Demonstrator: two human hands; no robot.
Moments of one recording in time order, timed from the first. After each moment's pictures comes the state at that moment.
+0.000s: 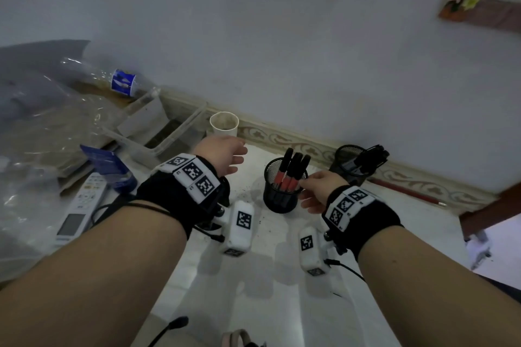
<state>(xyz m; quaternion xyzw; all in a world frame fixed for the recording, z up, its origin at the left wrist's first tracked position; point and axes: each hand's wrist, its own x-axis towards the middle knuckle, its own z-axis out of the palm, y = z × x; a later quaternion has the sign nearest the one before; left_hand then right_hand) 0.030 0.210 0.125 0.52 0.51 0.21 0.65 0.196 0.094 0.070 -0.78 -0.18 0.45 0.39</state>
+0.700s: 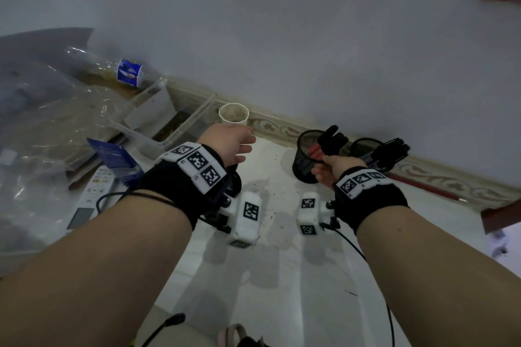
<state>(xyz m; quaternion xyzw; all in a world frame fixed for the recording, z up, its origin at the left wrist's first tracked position) 0.026 0.222 0.123 0.53 0.50 0.22 0.65 0.224 0.131 0.051 -0.71 0.01 0.46 0.53</state>
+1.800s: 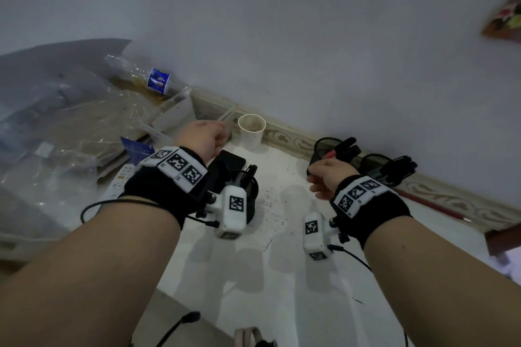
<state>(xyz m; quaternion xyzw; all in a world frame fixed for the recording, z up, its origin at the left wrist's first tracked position) -0.037 0.248 0.133 0.49 0.52 0.33 0.61 0.174 0.127 0.087 -0.75 -0.19 0.45 0.45</state>
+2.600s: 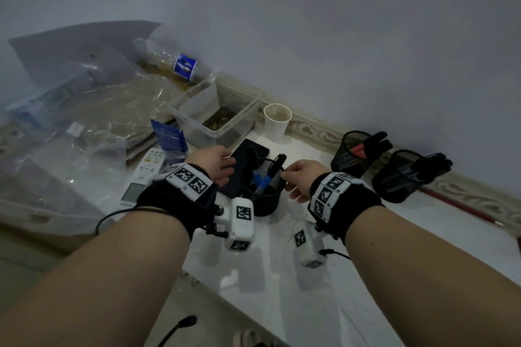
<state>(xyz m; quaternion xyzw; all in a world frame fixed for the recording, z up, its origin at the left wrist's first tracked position) -0.085 0.234 0.088 0.34 0.60 0.24 0.68 0.091 0.161 0.067 -0.79 -0.37 0.43 0.25</state>
